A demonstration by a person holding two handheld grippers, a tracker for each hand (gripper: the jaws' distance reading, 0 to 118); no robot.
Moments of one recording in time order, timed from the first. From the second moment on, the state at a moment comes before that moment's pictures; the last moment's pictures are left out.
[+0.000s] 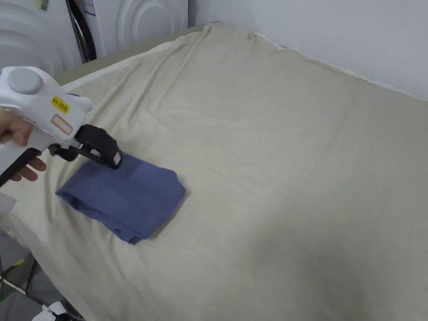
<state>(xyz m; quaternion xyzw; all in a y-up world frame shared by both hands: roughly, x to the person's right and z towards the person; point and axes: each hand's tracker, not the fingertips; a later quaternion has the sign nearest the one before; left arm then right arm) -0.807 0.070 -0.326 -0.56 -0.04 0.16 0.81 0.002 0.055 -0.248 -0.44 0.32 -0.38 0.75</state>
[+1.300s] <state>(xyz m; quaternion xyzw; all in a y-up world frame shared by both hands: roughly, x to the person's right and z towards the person) -0.205 0.355 -0.314 -0.09 -0.12 0.04 0.99 0.057 0.362 -0.270 -0.05 -0.05 0.02 1.00</state>
